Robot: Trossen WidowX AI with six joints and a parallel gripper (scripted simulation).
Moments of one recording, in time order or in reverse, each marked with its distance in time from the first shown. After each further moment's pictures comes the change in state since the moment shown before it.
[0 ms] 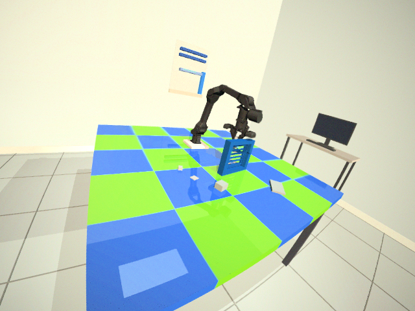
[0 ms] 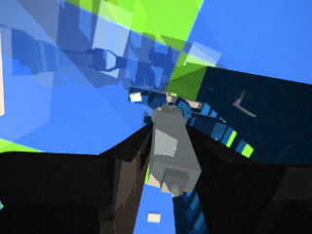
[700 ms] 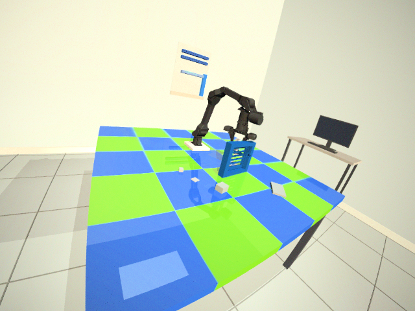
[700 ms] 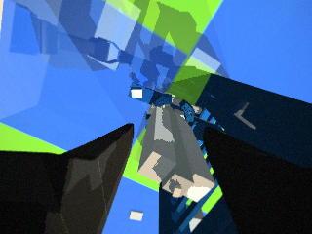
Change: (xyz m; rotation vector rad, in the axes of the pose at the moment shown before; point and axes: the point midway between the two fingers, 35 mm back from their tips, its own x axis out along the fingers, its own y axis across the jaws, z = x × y) arm 0.000 0.001 0.000 -0.148 -0.001 0.006
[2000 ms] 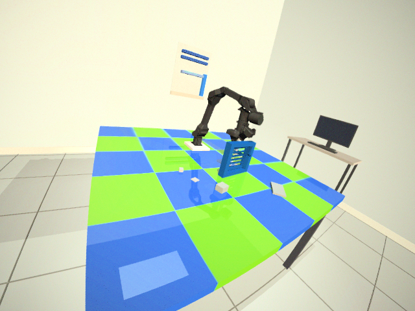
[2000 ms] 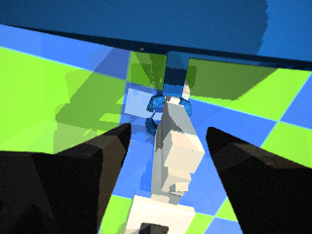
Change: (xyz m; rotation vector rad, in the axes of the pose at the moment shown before) arm 0.000 -0.001 0.000 1.834 -0.006 -0.004
